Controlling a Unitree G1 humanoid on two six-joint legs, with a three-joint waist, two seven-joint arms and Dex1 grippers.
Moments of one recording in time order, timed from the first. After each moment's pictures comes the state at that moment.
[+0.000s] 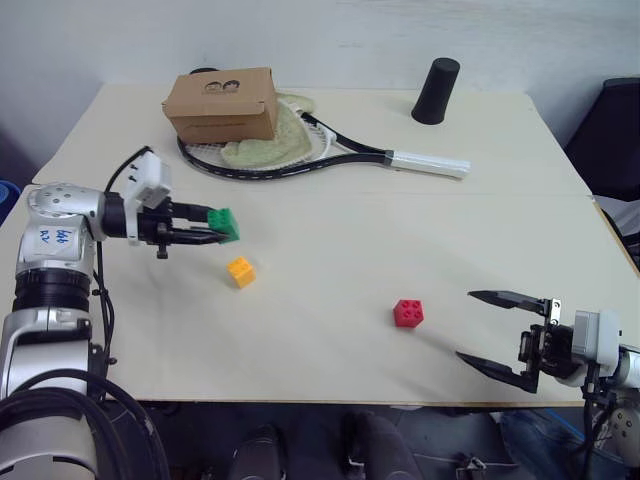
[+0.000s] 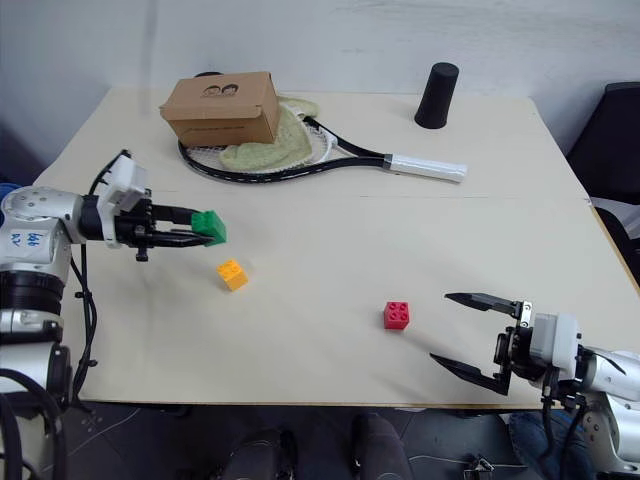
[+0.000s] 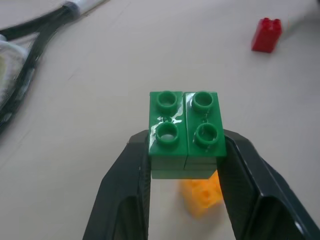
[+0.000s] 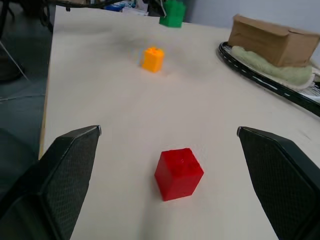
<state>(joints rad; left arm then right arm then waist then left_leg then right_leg) -0.76 0.80 -0.02 0.36 -0.26 0.30 -1.50 0.15 -0.71 -0.33 -0.13 0.64 -0.21 1.39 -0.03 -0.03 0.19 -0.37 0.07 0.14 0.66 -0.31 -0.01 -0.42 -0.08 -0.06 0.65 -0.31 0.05</state>
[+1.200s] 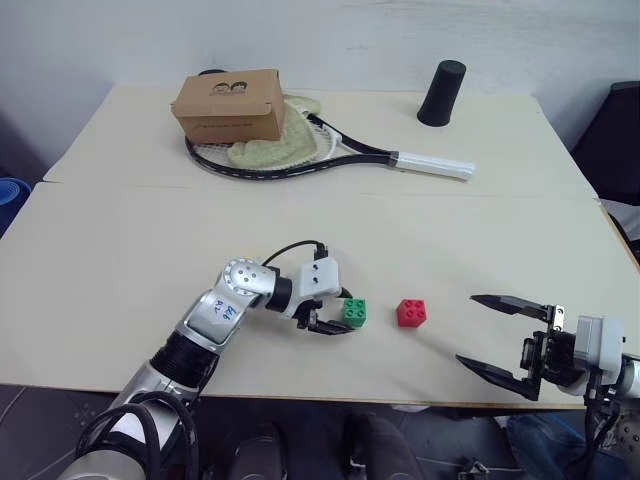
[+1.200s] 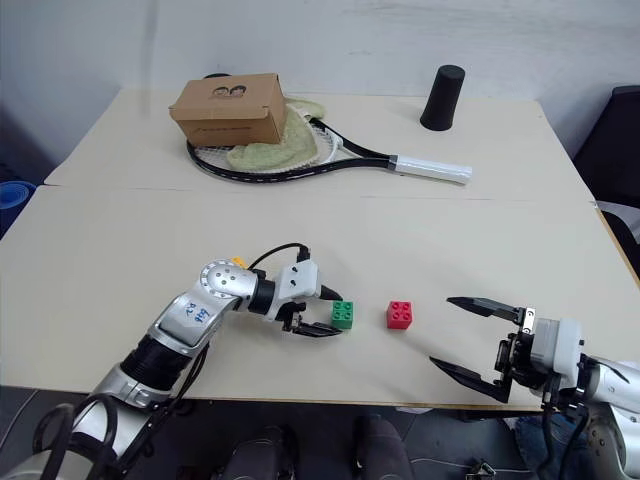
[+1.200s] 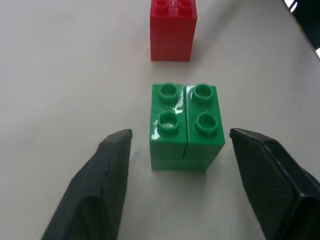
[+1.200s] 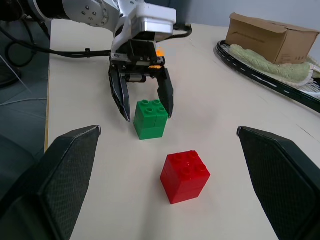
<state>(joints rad) -0.60 0.43 -0.37 -0.01 -0.11 0.39 -1.06 0.19 -0.70 -0.36 -0.19 0.64 -0.18 1.32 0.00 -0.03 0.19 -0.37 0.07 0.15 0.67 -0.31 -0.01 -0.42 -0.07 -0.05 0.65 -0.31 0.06</state>
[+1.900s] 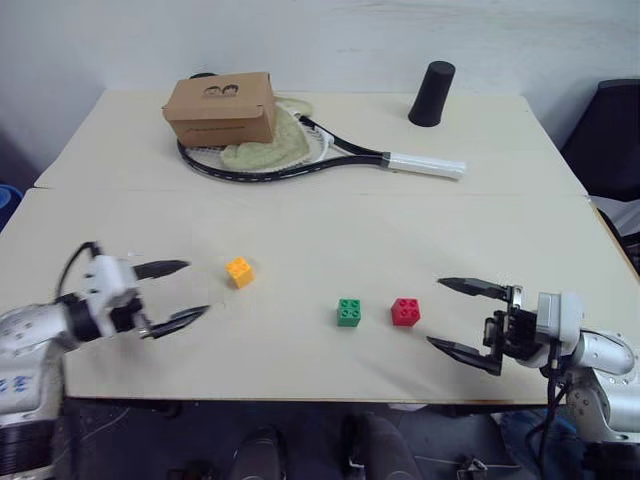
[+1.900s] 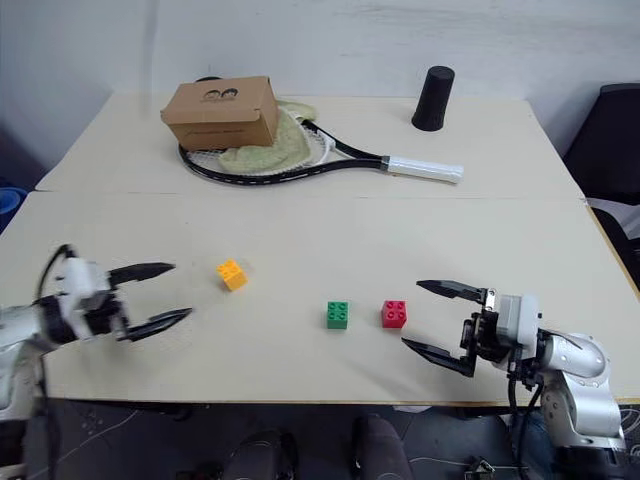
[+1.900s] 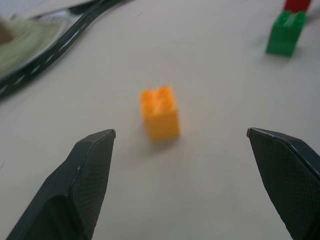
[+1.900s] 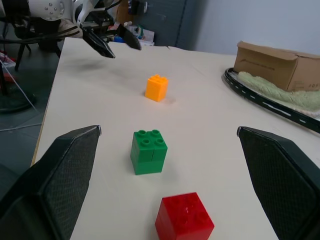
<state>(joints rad) 0.01 0.79 0.50 0.14 -0.39 0.04 -1.15 -0.05 -0.60 -0.20 -0.07 0.62 -0.18 1.36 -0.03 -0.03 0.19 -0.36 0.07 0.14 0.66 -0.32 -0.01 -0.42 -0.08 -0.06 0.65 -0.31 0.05</state>
